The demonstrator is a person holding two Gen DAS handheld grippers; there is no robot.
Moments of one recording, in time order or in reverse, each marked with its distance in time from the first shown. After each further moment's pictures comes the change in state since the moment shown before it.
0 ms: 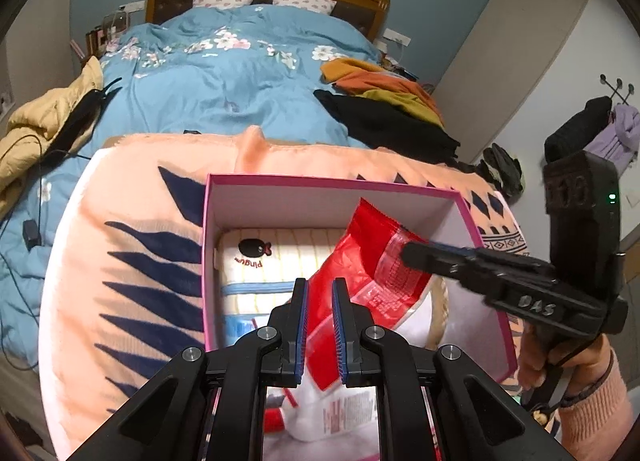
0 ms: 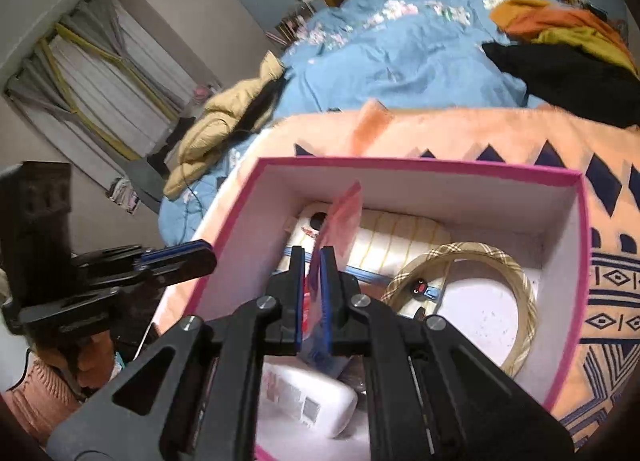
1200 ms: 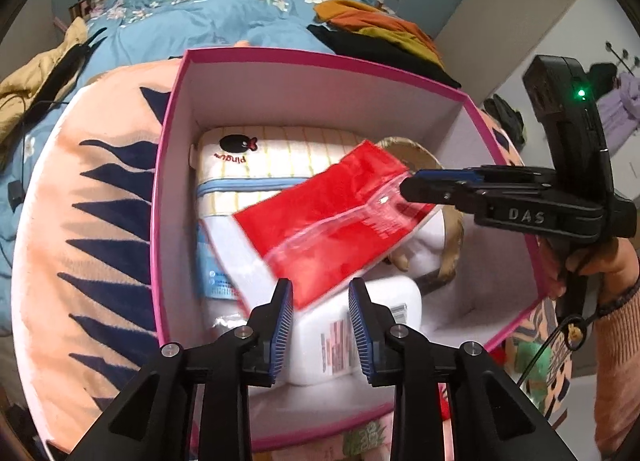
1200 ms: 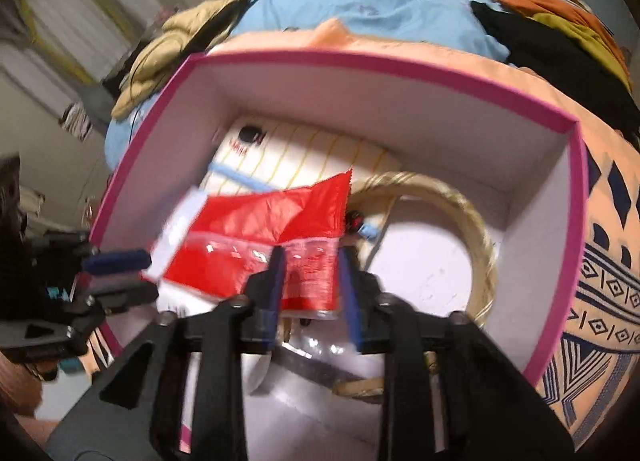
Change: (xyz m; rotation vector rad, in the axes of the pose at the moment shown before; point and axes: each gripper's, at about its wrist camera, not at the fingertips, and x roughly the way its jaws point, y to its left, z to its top) left arm 0.027 -0.001 -0.059 0.046 0.178 -0.015; right arm 0.031 -0.018 -0.028 -0.154 0.258 -0.192
